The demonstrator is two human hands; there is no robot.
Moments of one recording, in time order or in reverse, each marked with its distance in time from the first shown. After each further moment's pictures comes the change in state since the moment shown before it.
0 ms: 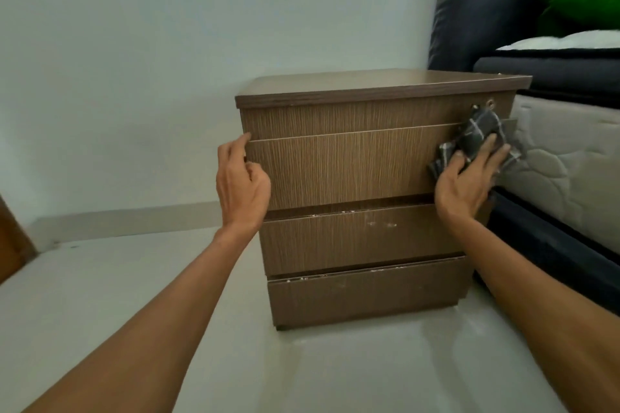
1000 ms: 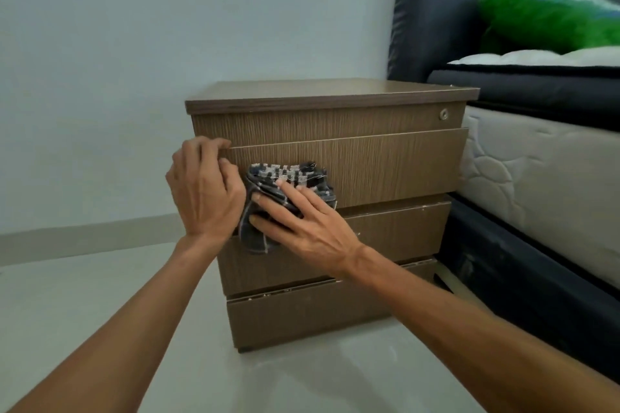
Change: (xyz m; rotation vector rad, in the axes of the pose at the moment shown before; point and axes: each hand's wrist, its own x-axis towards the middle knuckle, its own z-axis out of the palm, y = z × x) left_hand 0.008 -0.001 0.019 0.229 0.094 0.245; right_hand -0.100 -0.027 0.047 -0.511 -0.330 -1.656
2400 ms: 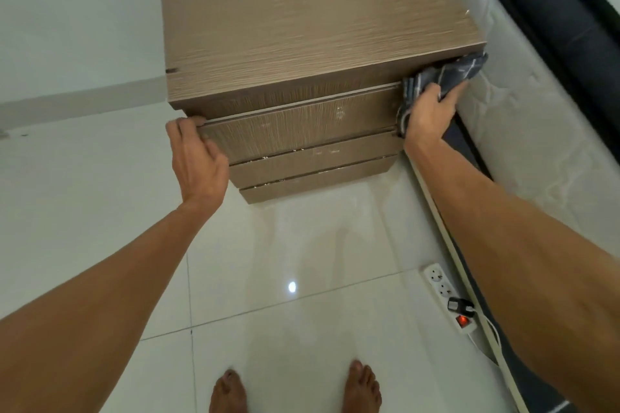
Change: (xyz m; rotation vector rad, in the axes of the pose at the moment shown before) left_hand 0.061 0.046 -0.051 0.147 -0.611 -0.536; right_hand -0.004 0.179 -0.088 0.773 0.168 2.287
